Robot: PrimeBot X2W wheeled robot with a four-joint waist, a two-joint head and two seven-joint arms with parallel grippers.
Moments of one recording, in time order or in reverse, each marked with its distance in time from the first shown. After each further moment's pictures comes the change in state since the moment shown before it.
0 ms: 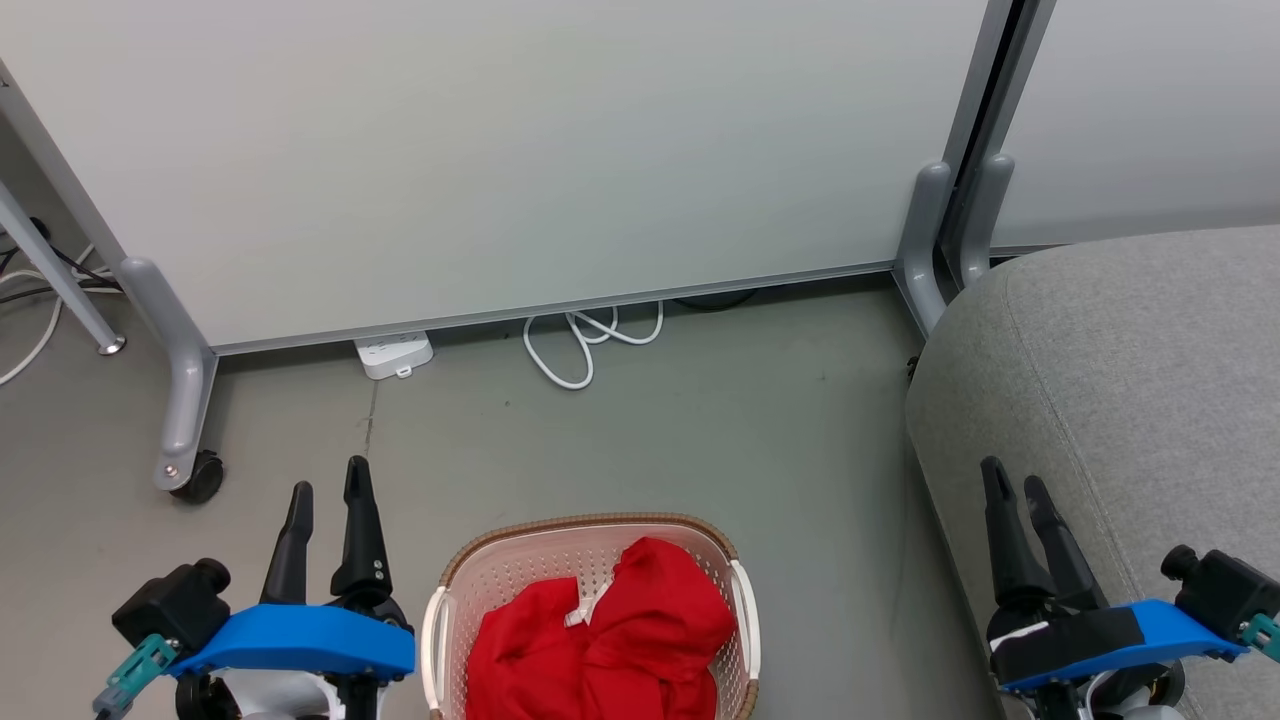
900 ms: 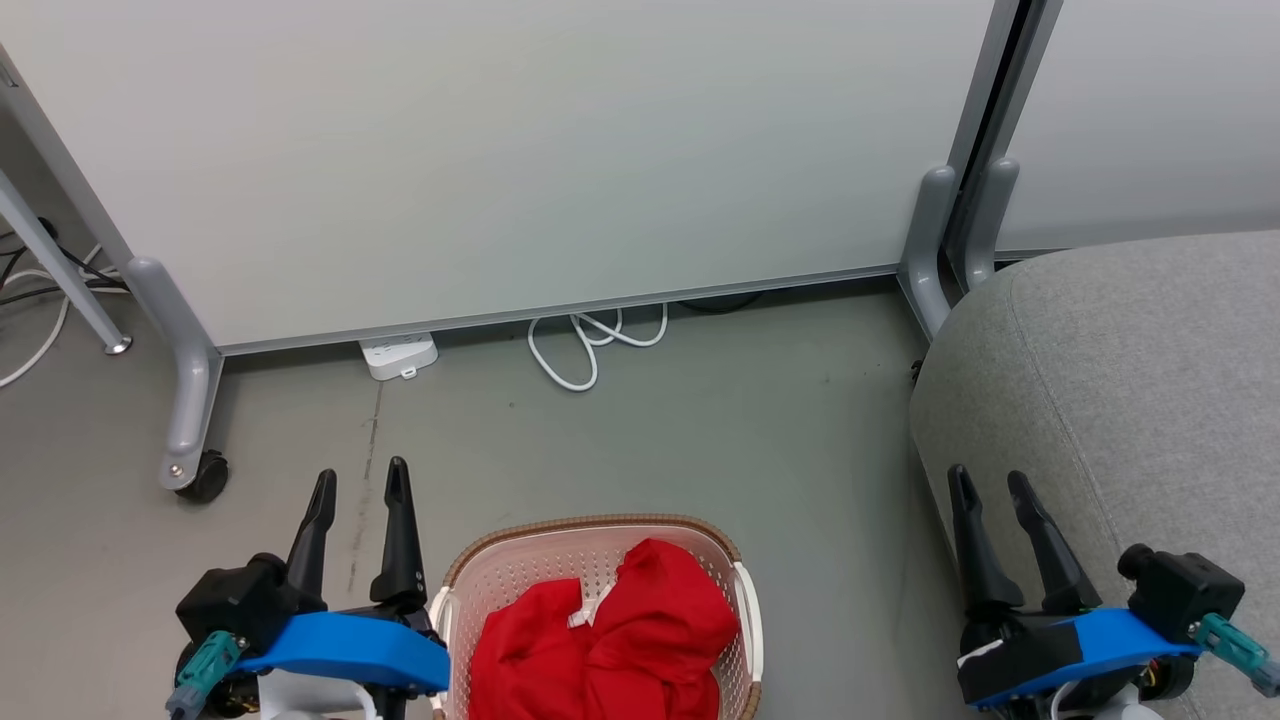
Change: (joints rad) left arm 0.000 0.003 -0.047 0.014 0.267 0.000 -0.067; right arm -0.003 -0.002 0.033 0.018 -0.260 0.000 -0.067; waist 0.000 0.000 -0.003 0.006
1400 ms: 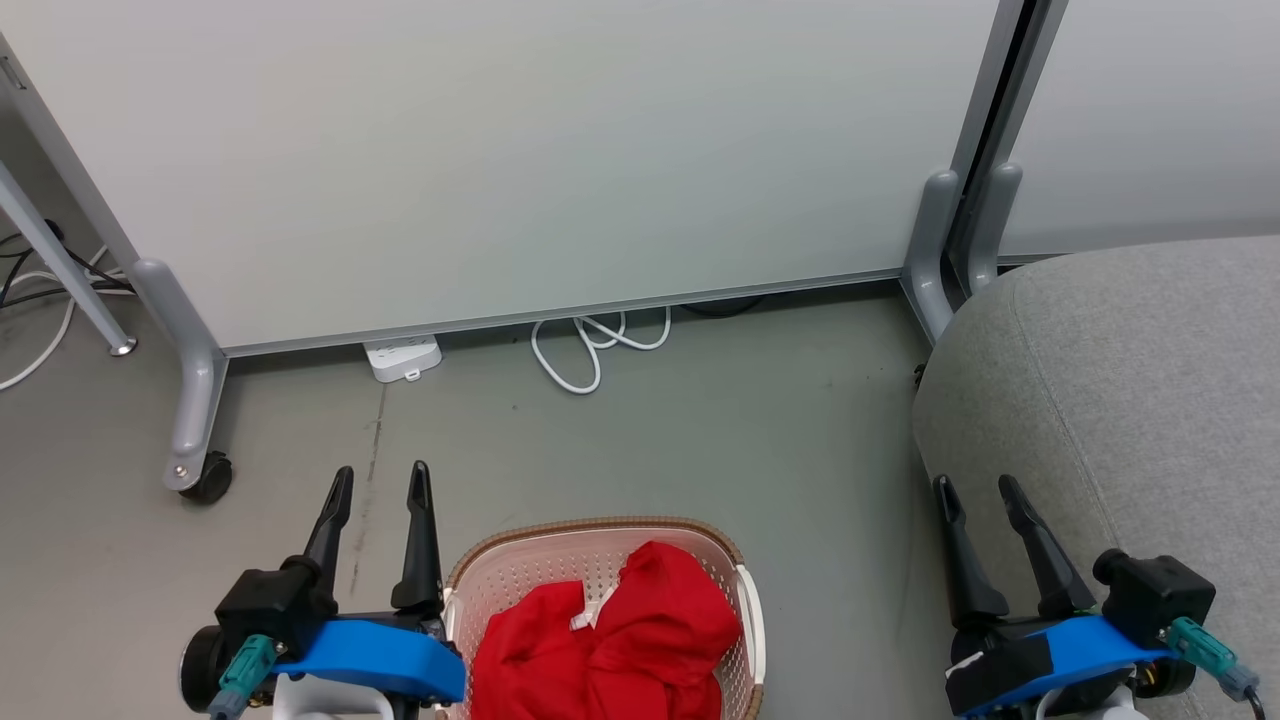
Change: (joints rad) left arm 0.000 0.002 -0.021 0.012 0.126 0.002 -0.034; right arm -0.004 -0.002 0.010 0.031 -0.128 0.000 -0.034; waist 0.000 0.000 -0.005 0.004
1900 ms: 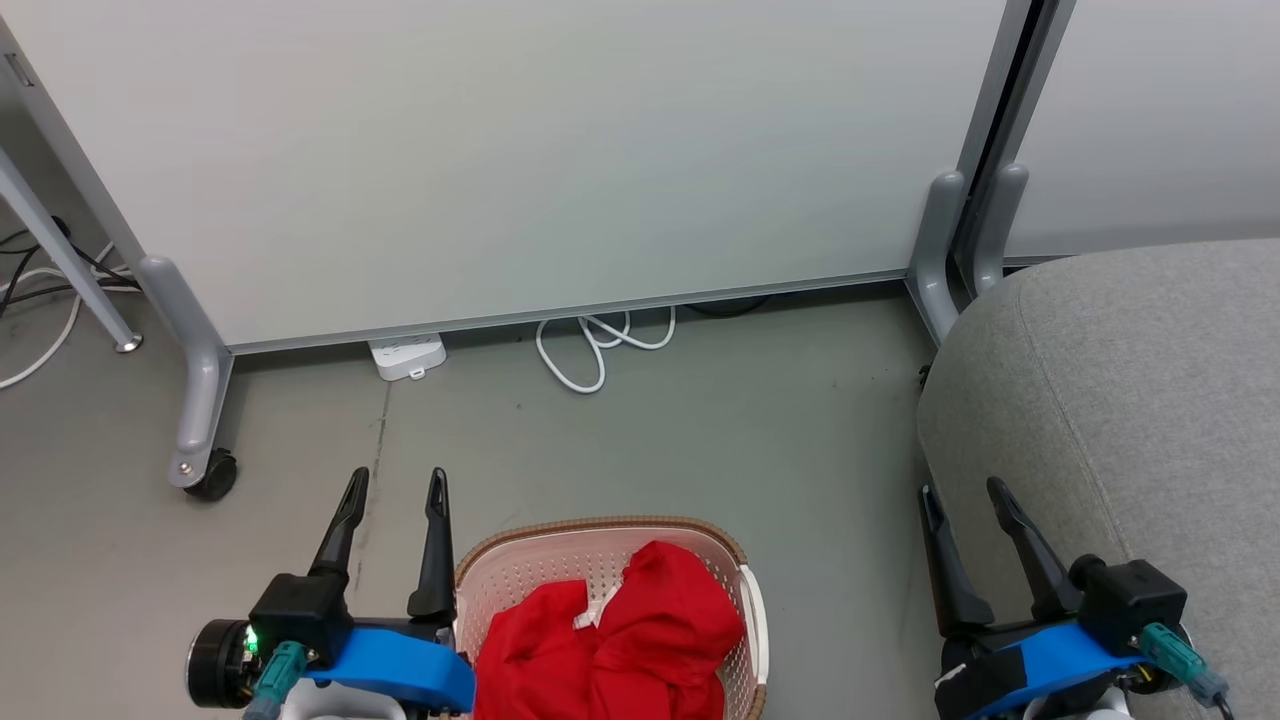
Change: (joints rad) left arm 0.000 0.001 -0.017 0.018 0.107 0.004 -0.027; right arm -0.003 -0.001 0.013 0.018 -0.114 0.000 -0.027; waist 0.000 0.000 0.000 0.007
